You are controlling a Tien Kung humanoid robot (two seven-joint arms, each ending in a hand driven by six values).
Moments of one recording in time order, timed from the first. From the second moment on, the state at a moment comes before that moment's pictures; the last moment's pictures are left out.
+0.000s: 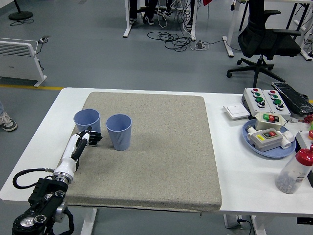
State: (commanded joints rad) left arm -0.50 0.00 -1.45 -0.62 1.37 0.00 -0.41; right arm 0.18 -0.10 1.26 0.18 -1.31 0.05 -0.27
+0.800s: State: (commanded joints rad) left arm -0.61 0.00 -1.49 -0.47 1.44 -0.01 -0.43; right arm 0.17 -0.10 1.24 0.18 -1.30 0.05 -0.27
